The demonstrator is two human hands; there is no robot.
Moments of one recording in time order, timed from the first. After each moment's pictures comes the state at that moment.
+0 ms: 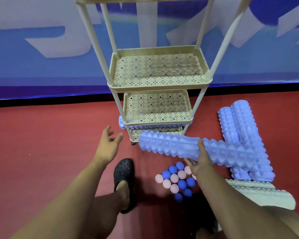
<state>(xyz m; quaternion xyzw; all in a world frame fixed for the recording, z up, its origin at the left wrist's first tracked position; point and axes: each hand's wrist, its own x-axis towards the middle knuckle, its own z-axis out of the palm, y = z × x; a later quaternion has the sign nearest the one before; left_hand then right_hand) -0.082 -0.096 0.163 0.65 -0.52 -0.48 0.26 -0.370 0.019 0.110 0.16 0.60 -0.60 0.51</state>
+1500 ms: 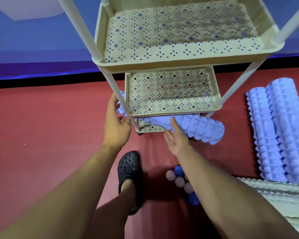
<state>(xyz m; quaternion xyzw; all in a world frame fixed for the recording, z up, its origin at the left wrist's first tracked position) -0.114 -0.166 0.106 0.58 -0.60 -0.43 0.36 -0.297 -0.118 -0.016 0.13 0.52 -0.57 0.62</state>
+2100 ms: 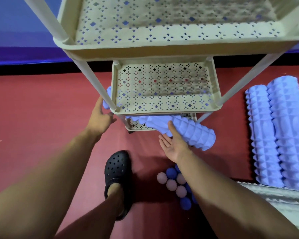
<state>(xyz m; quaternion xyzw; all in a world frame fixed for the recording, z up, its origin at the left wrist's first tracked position) -0.099 -0.224 0.032 0.63 -0.53 -0.52 0.21 -0.323 -0.109 -0.046 0.19 0.52 -0.51 0.66</state>
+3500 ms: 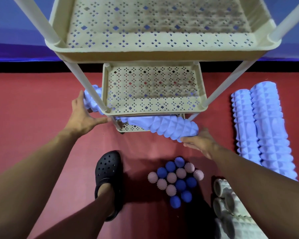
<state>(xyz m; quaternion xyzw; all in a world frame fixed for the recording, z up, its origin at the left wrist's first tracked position) -0.058 -0.243 0.024 0.61 -0.66 -0.39 0.19 -0.455 -0.071 -0.033 -0.19 0.73 -0.32 0.57</state>
